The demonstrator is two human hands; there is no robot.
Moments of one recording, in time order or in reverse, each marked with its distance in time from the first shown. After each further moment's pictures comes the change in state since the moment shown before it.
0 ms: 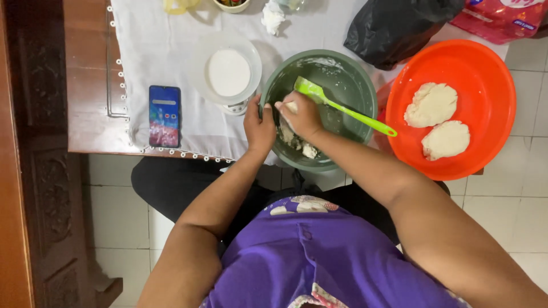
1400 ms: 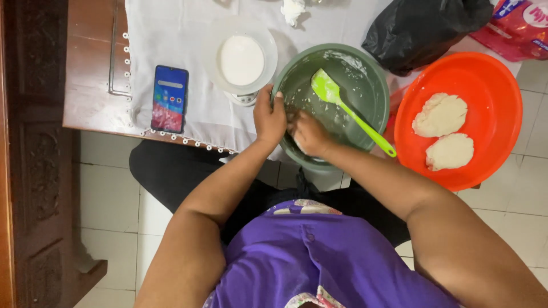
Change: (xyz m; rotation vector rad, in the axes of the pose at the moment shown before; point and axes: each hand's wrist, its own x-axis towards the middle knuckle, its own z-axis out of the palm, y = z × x) left_hand 0.011 0.013 -0.003 -0.029 -0.061 -0.023; right_hand -0.018 -0.063 -0.040 -0.068 -0.382 -0.320
